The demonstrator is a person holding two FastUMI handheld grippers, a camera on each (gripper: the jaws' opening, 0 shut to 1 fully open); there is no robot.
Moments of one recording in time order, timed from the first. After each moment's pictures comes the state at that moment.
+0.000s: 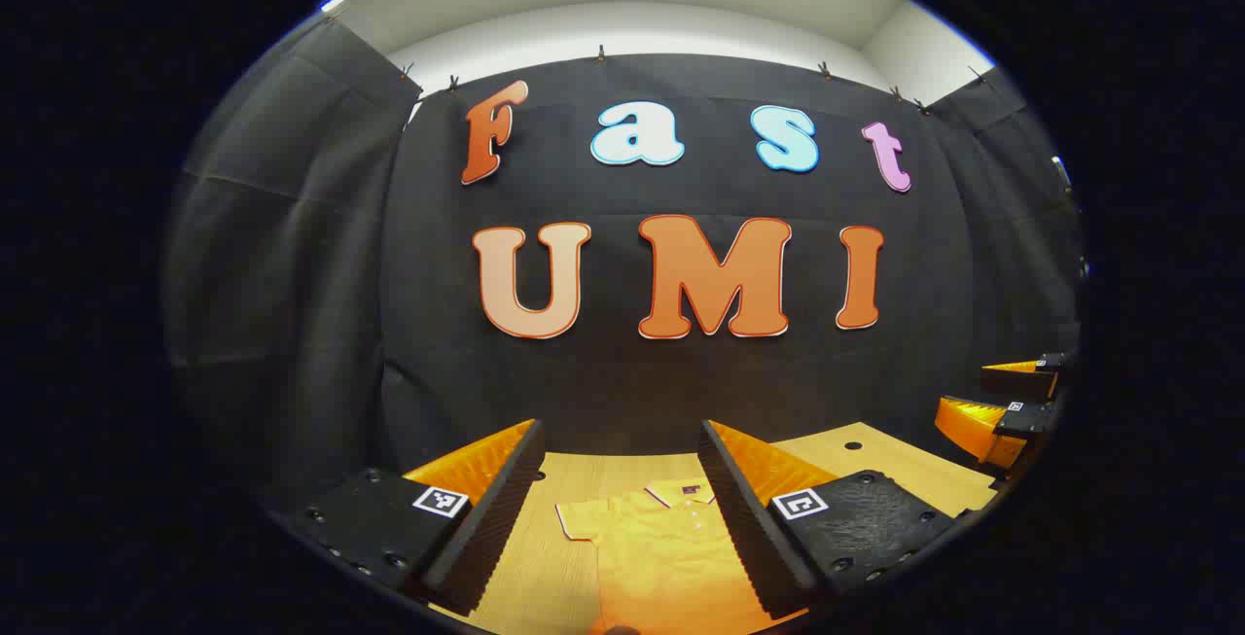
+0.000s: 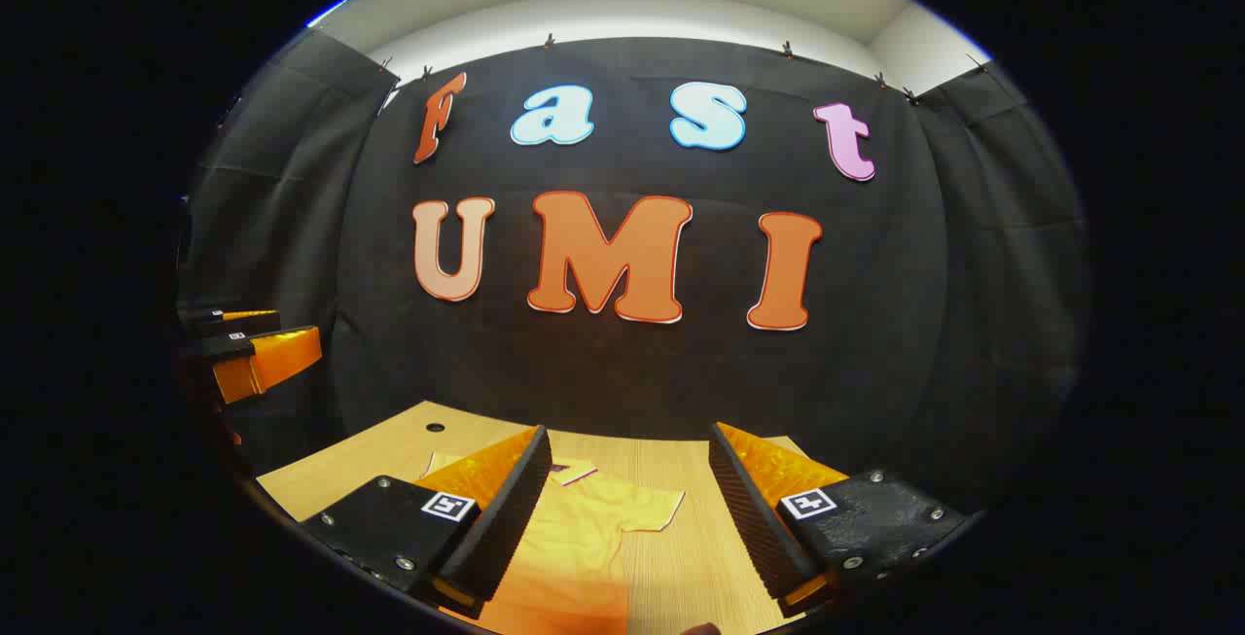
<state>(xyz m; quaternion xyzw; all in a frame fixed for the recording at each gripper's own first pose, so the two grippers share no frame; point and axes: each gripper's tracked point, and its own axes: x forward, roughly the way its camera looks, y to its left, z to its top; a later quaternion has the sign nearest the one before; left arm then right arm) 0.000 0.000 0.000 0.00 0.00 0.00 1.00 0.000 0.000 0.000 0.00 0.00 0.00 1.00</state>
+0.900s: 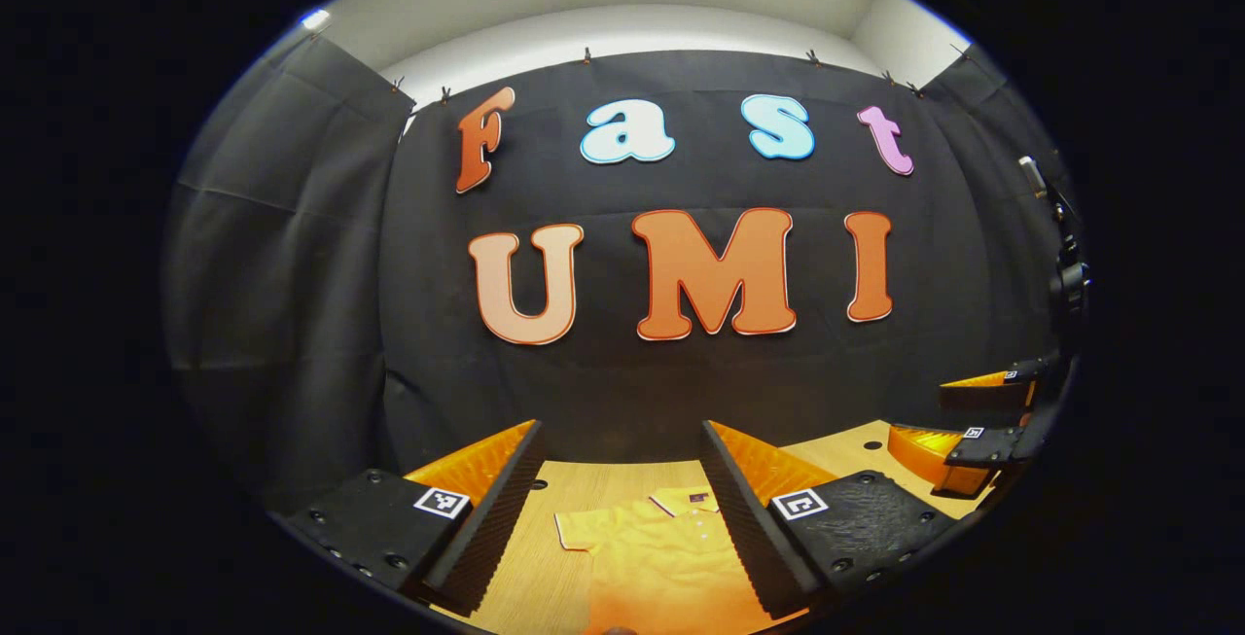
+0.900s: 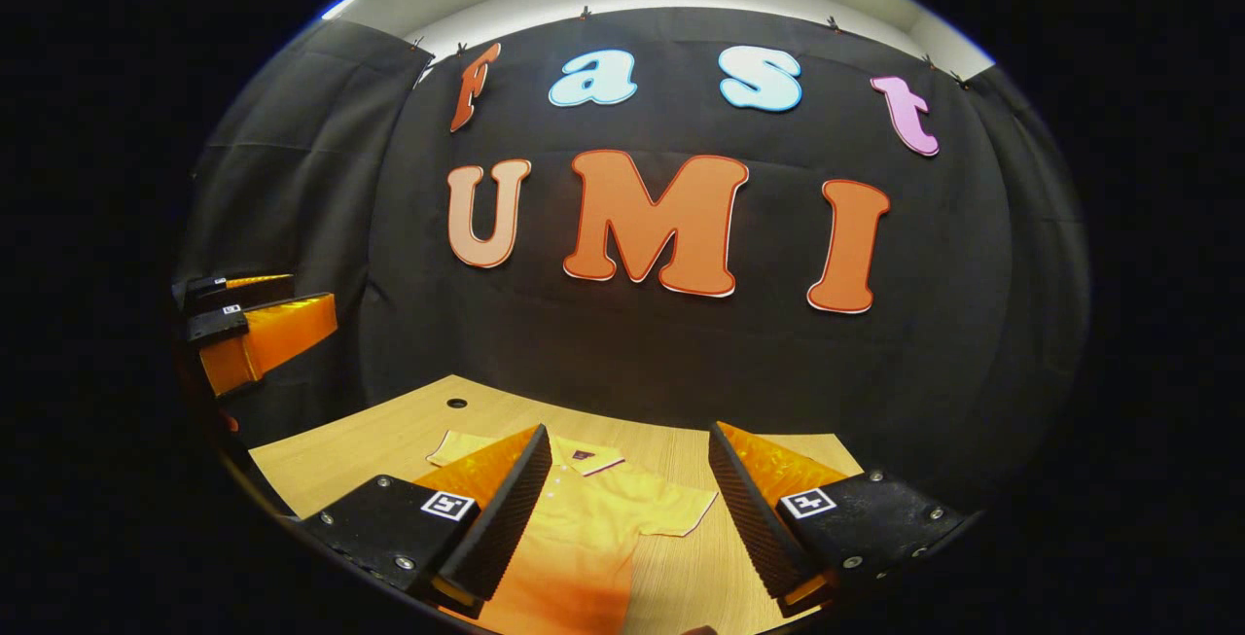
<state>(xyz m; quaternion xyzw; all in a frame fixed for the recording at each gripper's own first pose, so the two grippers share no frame) 0.036 -0.027 -0.020 0.02 0.00 0.03 1.00 0.080 0.014 -0.037 -0.01 0.02 0.08 1.00</state>
